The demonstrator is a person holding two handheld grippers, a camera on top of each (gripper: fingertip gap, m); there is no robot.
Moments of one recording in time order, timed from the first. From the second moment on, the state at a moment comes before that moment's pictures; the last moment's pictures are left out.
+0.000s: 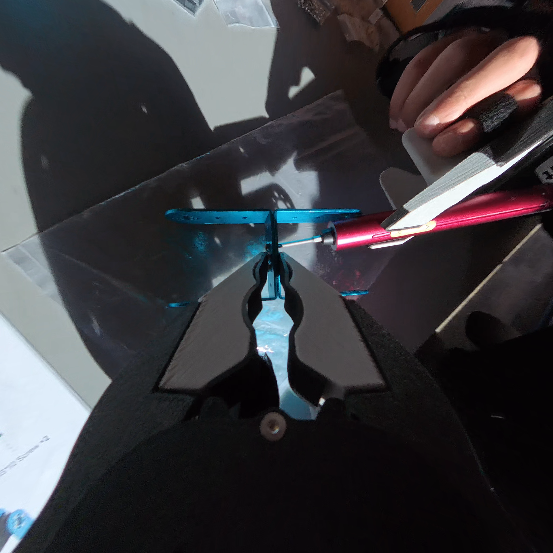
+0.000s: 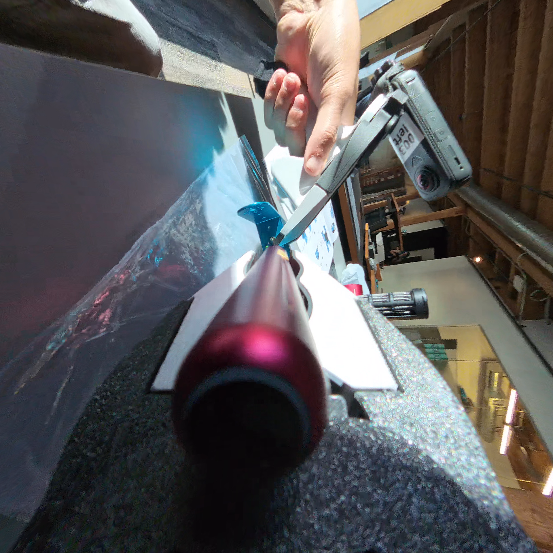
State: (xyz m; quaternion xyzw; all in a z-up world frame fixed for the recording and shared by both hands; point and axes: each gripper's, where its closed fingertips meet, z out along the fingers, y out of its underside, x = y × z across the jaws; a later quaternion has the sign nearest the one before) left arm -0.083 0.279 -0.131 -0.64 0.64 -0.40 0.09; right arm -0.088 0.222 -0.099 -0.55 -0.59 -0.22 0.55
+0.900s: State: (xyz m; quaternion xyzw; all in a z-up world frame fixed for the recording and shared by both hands) left arm -0.158 0.219 -0.109 -0.62 0.57 -0.40 0.36; right arm -0.050 0.214 -0.126 -0.75 -0.44 -0.14 0.47
